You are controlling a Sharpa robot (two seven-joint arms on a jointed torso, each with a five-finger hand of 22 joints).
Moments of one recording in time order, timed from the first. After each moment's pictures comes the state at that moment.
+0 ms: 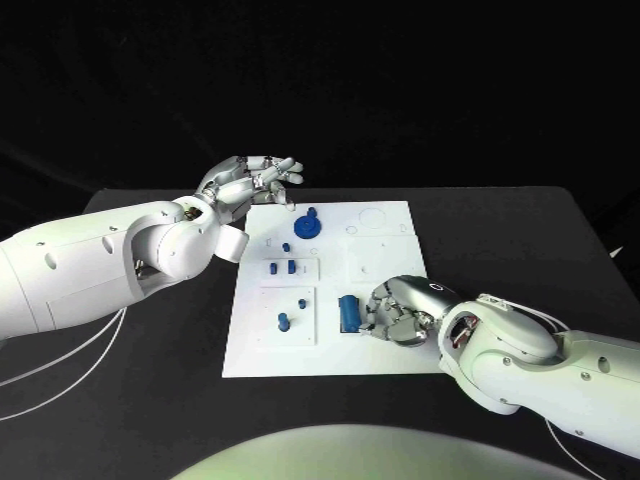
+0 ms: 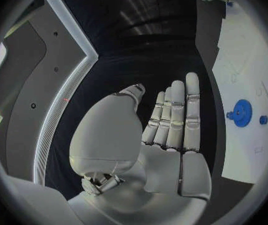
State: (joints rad) left arm 1.15 -0.91 -0.01 1.49 -0.07 -0.13 0.39; left_hand 1.36 -0.11 0.28 0.29 0.25 0.80 0.21 0.28 0.31 0.84 0.15 0.52 0.21 0.96 0.08 1.07 0.43 0.17 0.97 0.17 0.75 0.46; right arm 1.02 -0.83 -0.15 1.80 -1.50 -0.35 -0.38; right_hand 1.25 -0.09 0.31 0.21 0.14 0.93 0.06 0.59 0.58 1.42 -0.02 1.37 1.31 1.46 -0.07 1.53 1.31 0.08 1.46 0.03 1.24 1.31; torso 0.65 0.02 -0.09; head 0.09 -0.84
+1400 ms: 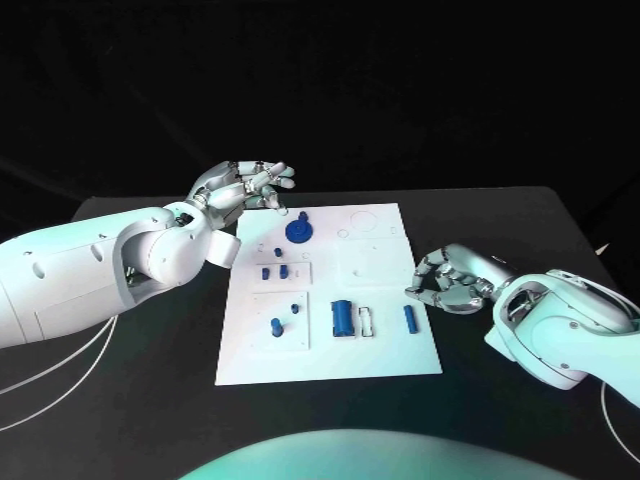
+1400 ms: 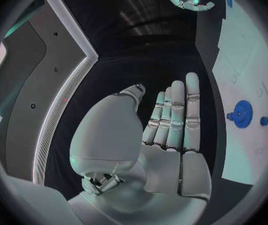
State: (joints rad) left arm 1.15 -0.92 -0.01 1.49 -0.07 -0.13 0.39; left_hand 1.36 -0.11 0.28 0.29 0.25 0.80 0.21 0.28 0.31 0.84 0.15 0.52 0.21 0.96 0.08 1.07 0.43 0.17 0.97 0.17 0.75 0.46; right arm 1.12 -1.02 -0.14 1.82 -1.31 -0.43 -0.32; right_hand 1.23 -0.15 0.34 0.23 0.17 0.87 0.09 0.52 0.56 1.39 0.01 1.33 1.31 1.47 -0.06 1.53 1.31 0.08 1.45 0.05 1.19 1.31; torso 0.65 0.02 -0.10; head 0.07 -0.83
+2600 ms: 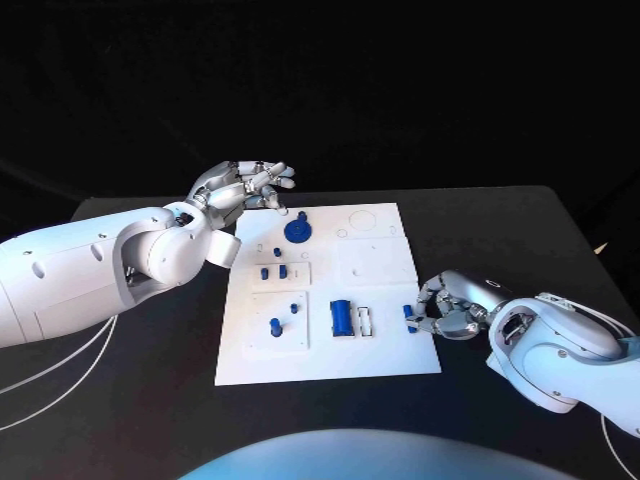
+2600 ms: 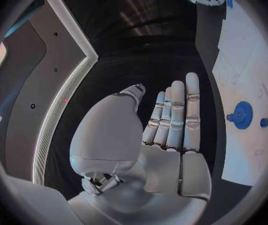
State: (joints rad) left arm 1.15 -0.92 -0.01 1.49 -0.07 -0.13 0.39; left_hand 1.36 -0.11 0.28 0.29 0.25 0.80 0.21 0.29 0.31 0.84 0.15 0.52 0.21 0.96 0.08 1.07 0.43 0.17 0.97 0.17 0.75 0.46; right arm 1.04 -1.01 -0.15 1.81 -1.42 -0.39 -0.41; right_hand 1.18 -0.19 0.32 0.27 0.15 0.90 0.09 0.52 0.56 1.36 0.02 1.29 1.30 1.47 -0.05 1.51 1.31 0.08 1.43 0.06 1.14 1.31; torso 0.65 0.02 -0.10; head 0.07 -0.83
